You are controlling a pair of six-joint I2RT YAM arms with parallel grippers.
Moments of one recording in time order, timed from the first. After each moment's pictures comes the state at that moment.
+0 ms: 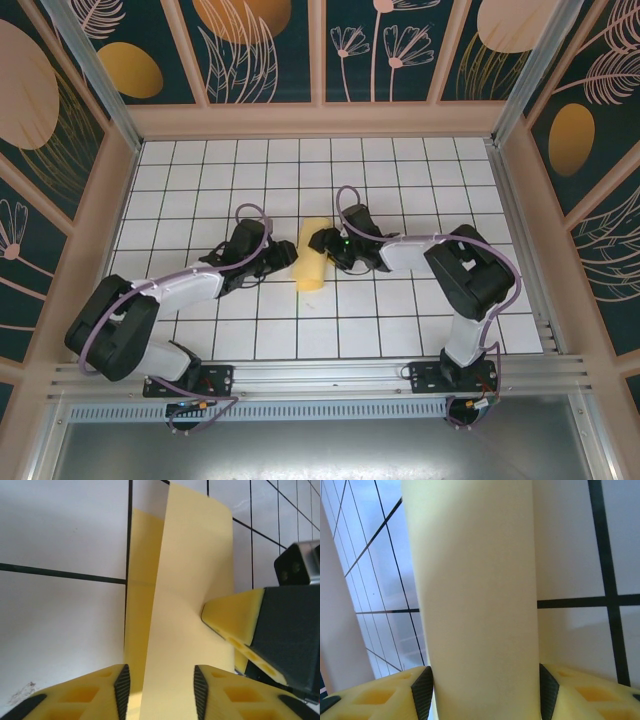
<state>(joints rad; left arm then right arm) -0.58 1.43 0.61 0.09 0.20 -0.88 0.67 1.81 0.88 0.15 -0.35 1.11</state>
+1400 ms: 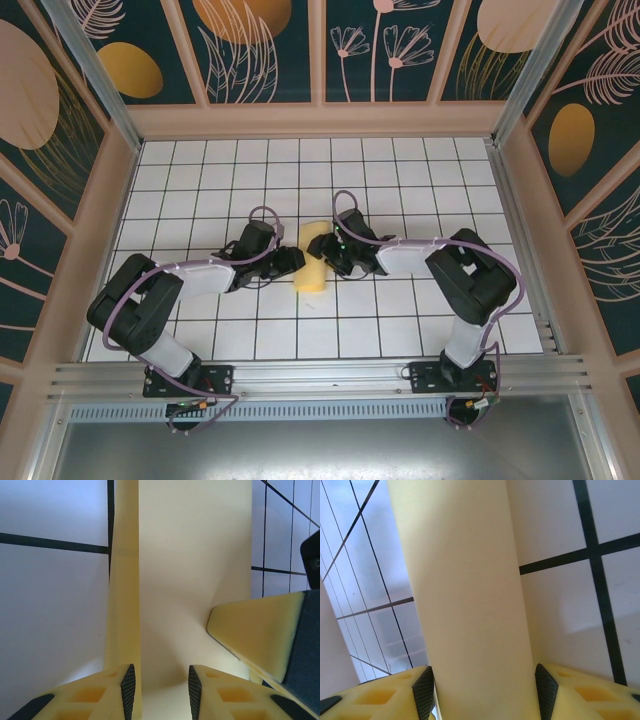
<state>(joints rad) -0.58 1.59 0.63 0.16 0.33 -0.87 0.73 1.78 0.88 0.07 -0.27 1.17</state>
